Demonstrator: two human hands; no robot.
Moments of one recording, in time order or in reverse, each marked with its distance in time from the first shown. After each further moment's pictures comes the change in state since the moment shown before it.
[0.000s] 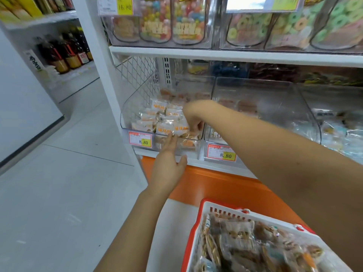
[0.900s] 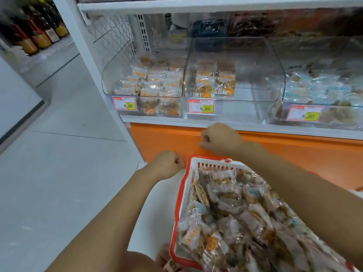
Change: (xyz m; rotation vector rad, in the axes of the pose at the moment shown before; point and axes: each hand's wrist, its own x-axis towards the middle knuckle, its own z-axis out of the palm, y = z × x) left_hand -0.069 -0.027 0.034 0.254 -0.647 -0.046; right_hand -0.126 -0.017 0.190 0.520 0.345 0.006
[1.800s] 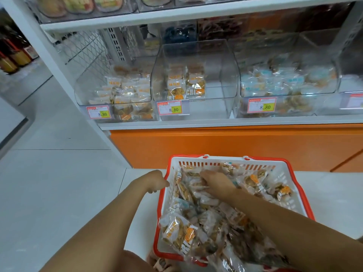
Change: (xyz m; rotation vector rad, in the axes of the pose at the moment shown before) left_hand 0.015 0.006 0.057 0.134 -0.275 -0.308; right_hand -0.087 0.064 0.148 0.150 -0.082 0.074
